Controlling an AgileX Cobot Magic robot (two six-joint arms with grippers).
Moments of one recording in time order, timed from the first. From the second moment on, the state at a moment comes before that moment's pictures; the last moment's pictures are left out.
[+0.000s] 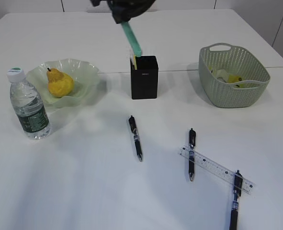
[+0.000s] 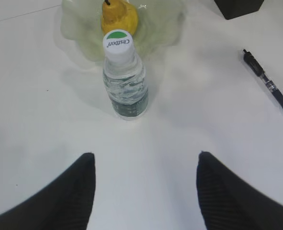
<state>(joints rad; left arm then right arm) -0.15 1.03 -0.94 -0.05 0.77 0.08 0.55 2.22 -2.51 -0.06 1.26 0.00</state>
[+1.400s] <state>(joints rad) -0.15 1.03 -0.94 -0.05 0.77 0.08 0.35 2.31 -2.48 -0.03 0.76 -0.02</state>
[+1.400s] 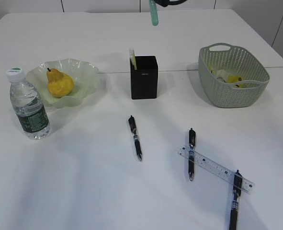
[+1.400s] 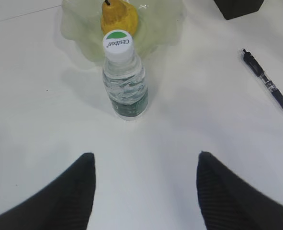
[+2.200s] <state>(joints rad) -0.15 1.06 -0.94 -0.03 0.79 0.08 0.32 2.31 -2.14 -0.03 0.33 -0.02</state>
